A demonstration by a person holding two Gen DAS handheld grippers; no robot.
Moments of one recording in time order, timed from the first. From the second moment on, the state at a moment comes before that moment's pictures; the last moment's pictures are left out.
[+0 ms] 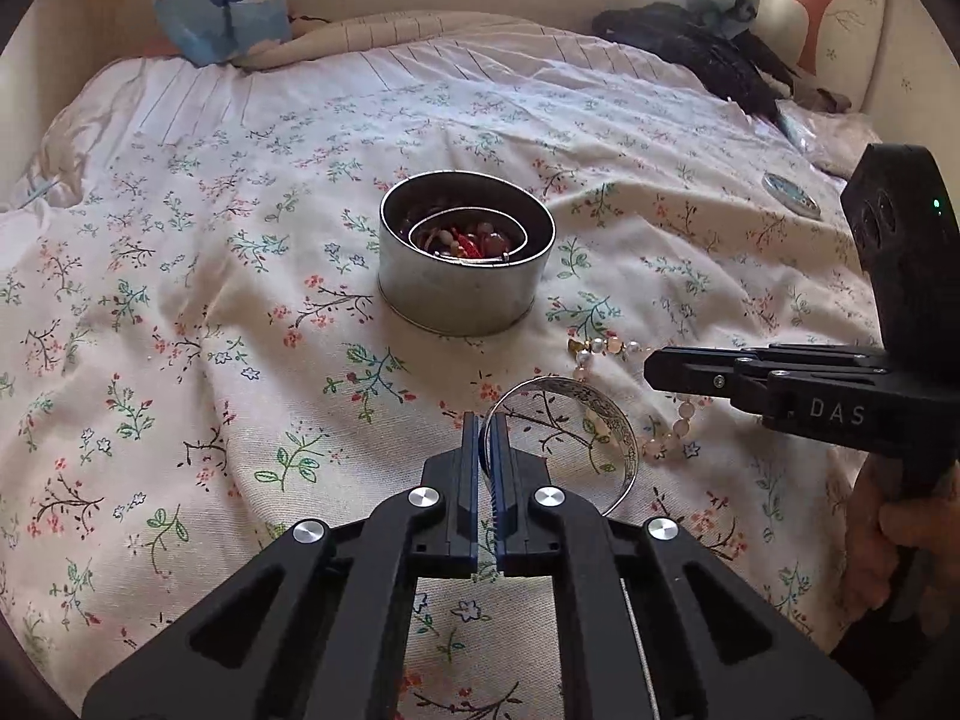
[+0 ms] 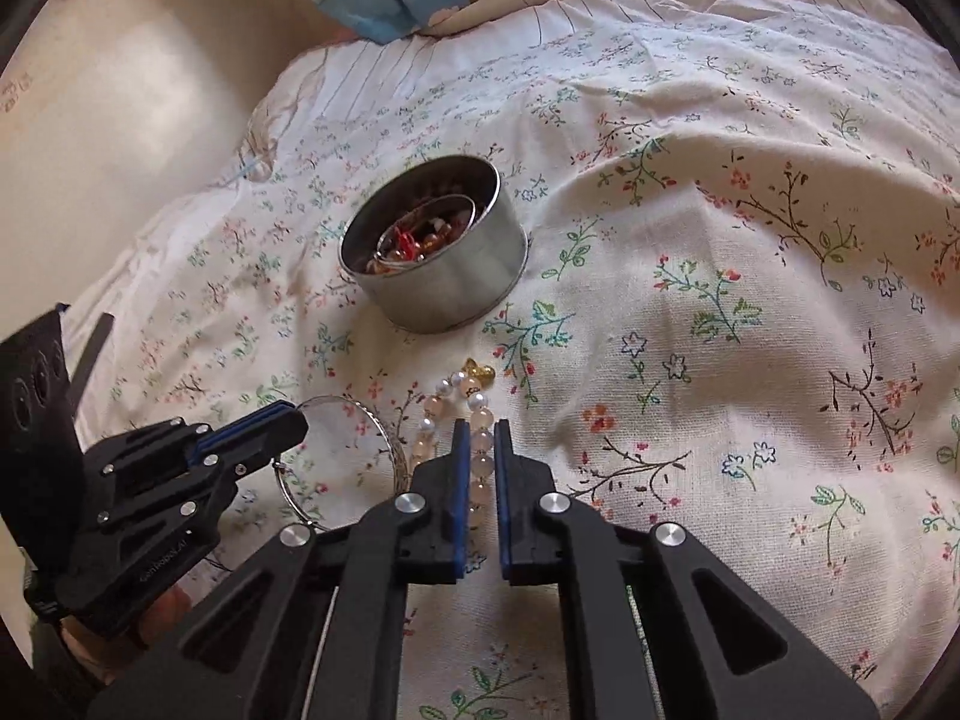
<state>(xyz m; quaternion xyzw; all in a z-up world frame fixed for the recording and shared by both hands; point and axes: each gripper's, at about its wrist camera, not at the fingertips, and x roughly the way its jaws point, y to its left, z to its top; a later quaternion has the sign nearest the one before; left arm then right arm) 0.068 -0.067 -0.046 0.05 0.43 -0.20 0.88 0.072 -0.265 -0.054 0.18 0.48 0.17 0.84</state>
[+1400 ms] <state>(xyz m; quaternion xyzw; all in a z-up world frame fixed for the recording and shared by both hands) 0.060 -0.060 0.009 -0.01 0.31 -0.22 0.92 0.070 -0.296 0.001 0.32 0.30 0.26 0.86</state>
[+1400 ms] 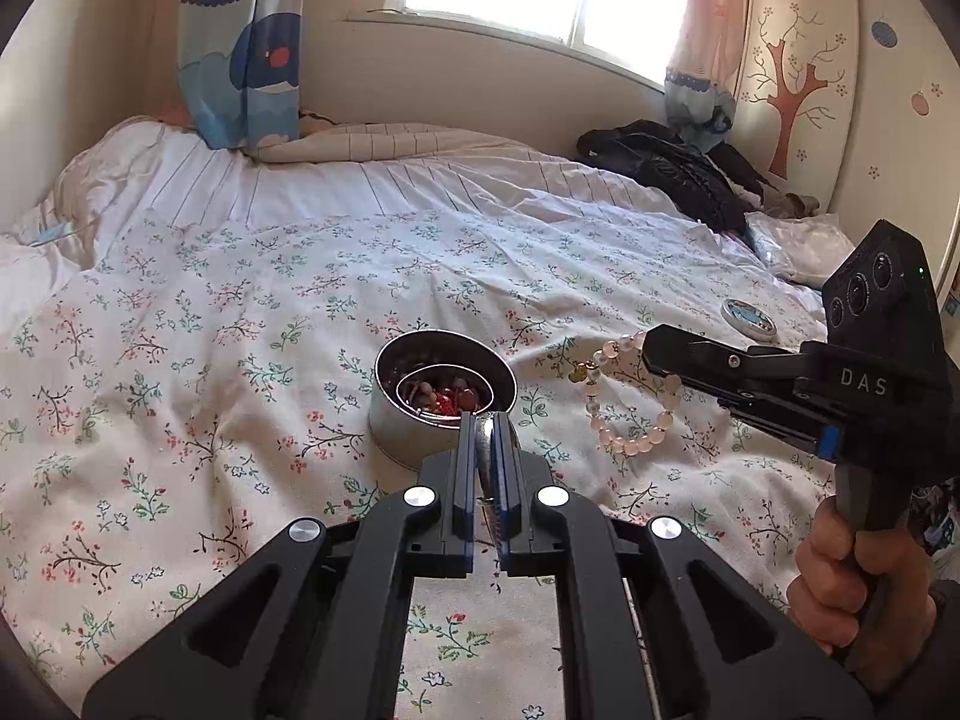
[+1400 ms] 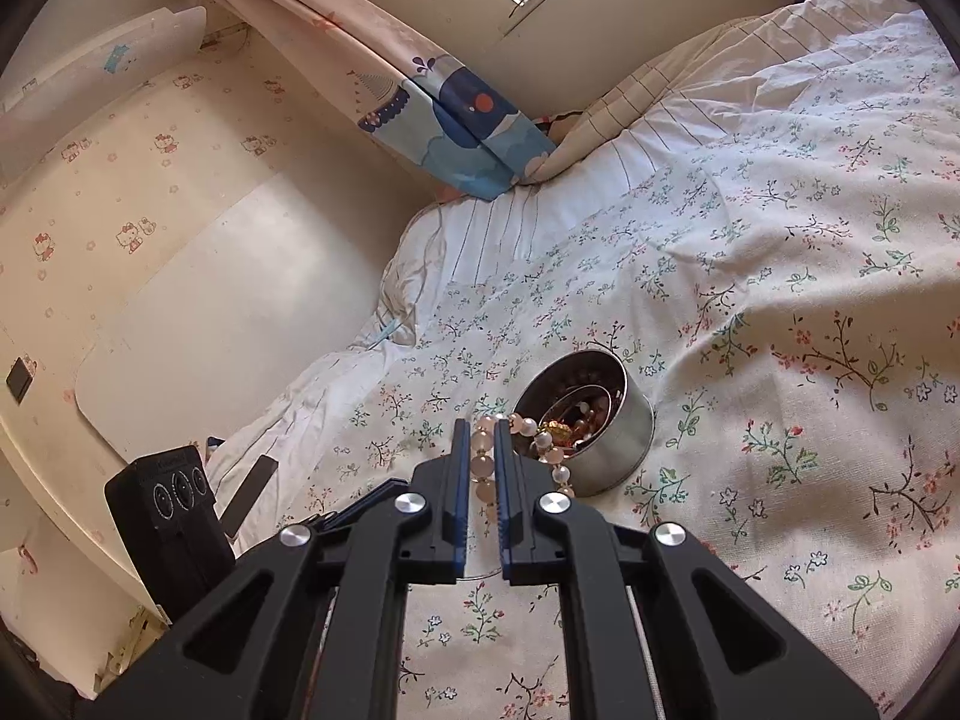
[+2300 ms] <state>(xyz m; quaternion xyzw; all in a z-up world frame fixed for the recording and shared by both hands) 0.090 -0.063 0.030 -0.05 0.28 -0.23 0.93 0.100 -0.290 0.009 0.33 0.28 0.27 0.86</state>
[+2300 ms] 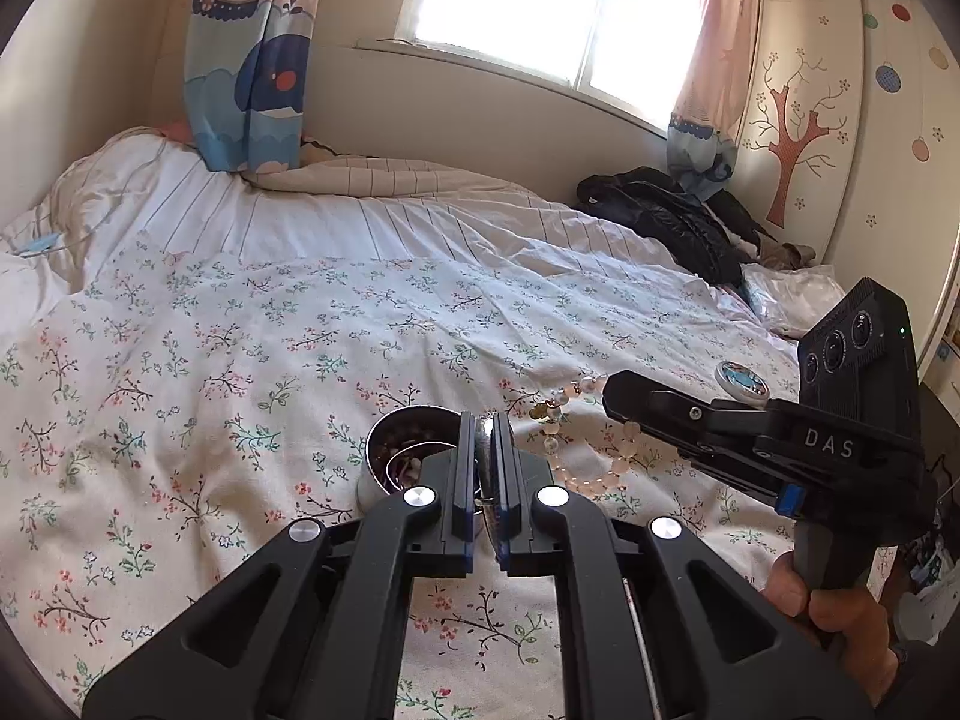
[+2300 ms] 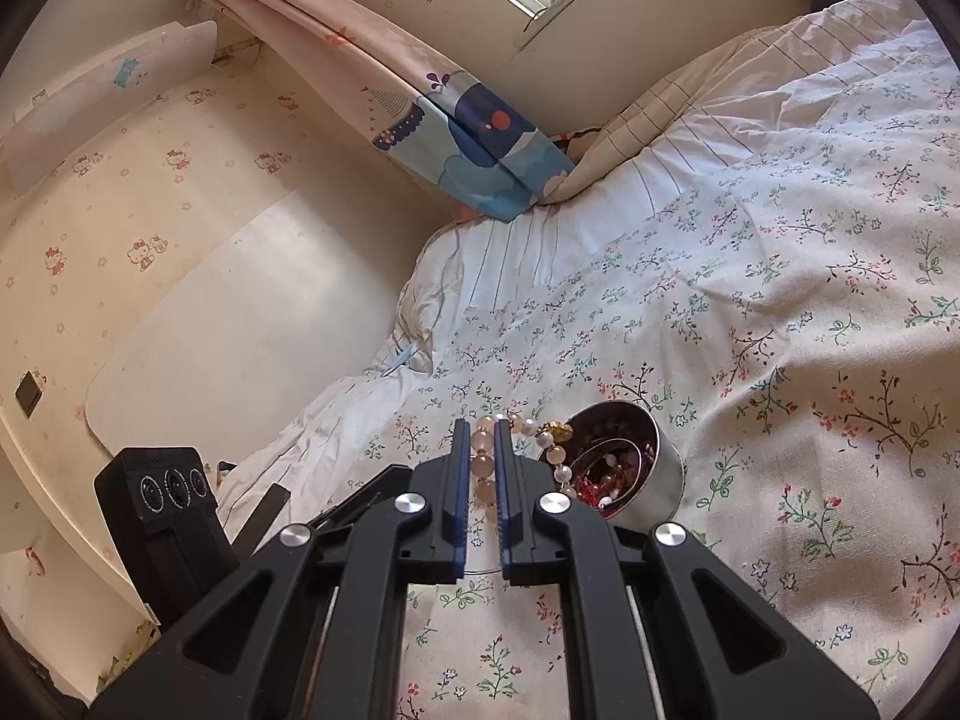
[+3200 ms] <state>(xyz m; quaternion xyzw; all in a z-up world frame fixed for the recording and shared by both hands) 0.122 -0.070 0.024 -0.05 0.29 -0.22 0.93 0.136 -0.282 0.006 0.32 0.29 0.27 0.86</state>
